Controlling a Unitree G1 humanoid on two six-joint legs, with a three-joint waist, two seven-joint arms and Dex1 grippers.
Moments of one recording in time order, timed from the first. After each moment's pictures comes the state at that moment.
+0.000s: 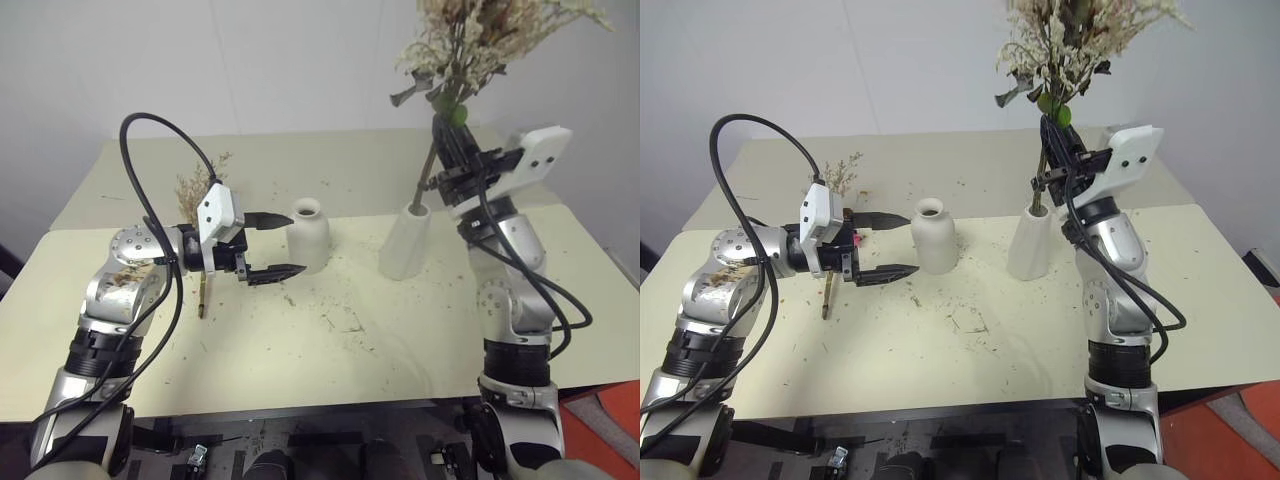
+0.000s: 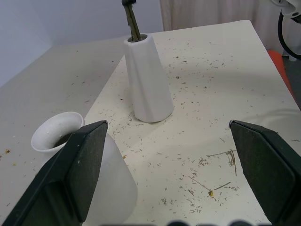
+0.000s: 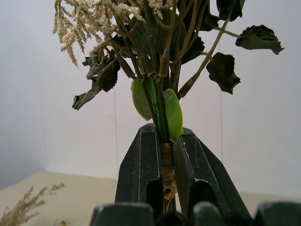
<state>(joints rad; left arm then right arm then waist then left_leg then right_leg) -0.63 0.67 -0.02 -0.02 -0.43 0.33 -1.17 -0.64 -0.25 -0.18 -0.14 0.38 0.16 0.29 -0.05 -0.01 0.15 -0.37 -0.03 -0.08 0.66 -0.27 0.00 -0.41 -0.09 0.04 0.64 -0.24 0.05</state>
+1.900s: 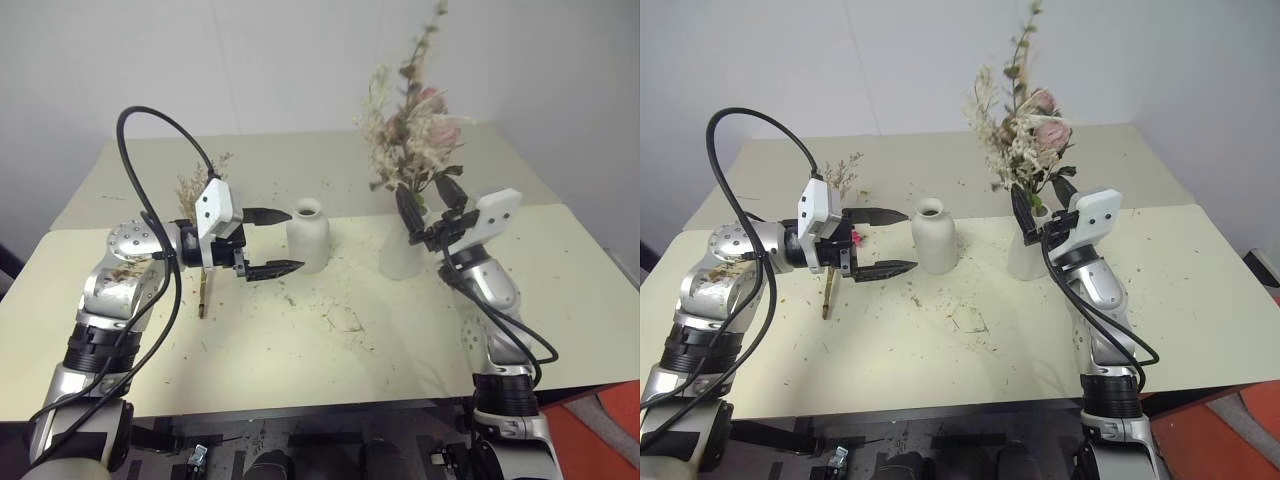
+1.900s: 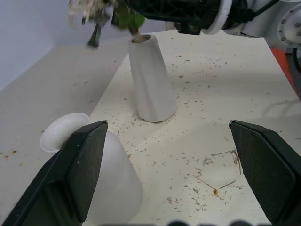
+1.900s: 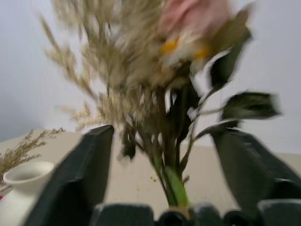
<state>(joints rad) -0.66 0.68 -0.02 0.00 -0.42 0.32 -1.17 -0.45 -0.24 -0.12 -0.10 0.28 0.02 0.34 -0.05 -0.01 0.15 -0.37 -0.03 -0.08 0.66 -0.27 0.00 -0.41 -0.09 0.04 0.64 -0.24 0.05</state>
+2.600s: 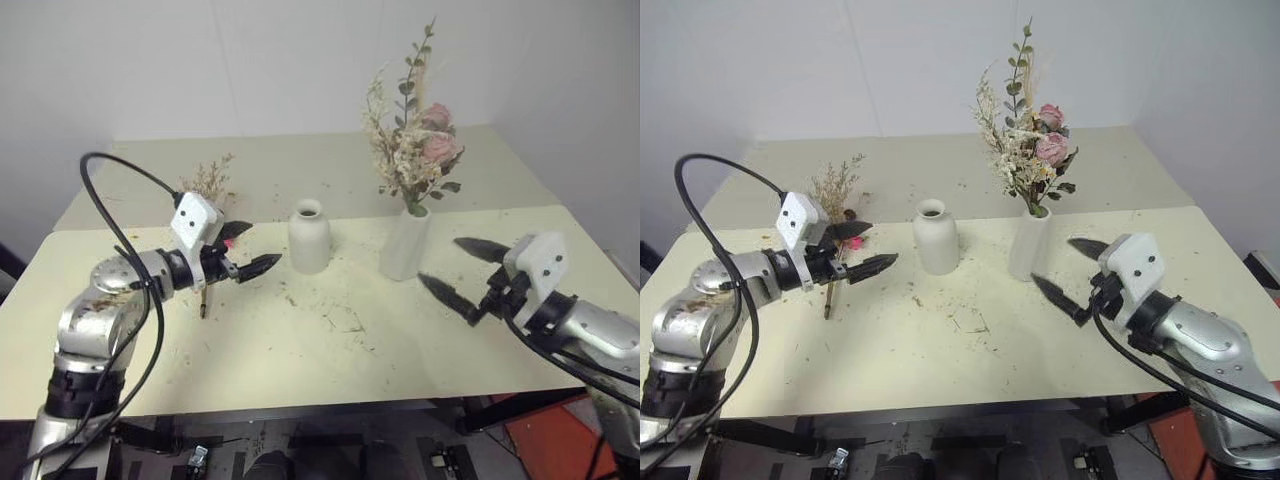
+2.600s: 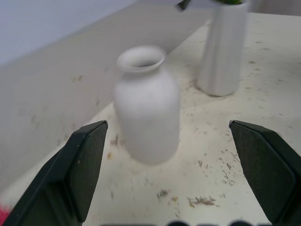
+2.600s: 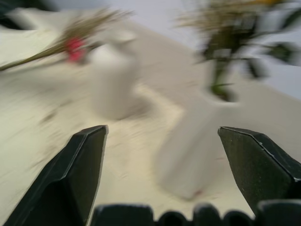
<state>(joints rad) -0.43 0.62 0.14 -0.35 -0.47 0.85 -0.63 -0.07 -0.81 -0.26 -0.64 0.58 0.53 0.67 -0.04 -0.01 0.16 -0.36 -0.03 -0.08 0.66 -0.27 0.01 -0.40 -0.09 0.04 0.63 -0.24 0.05</state>
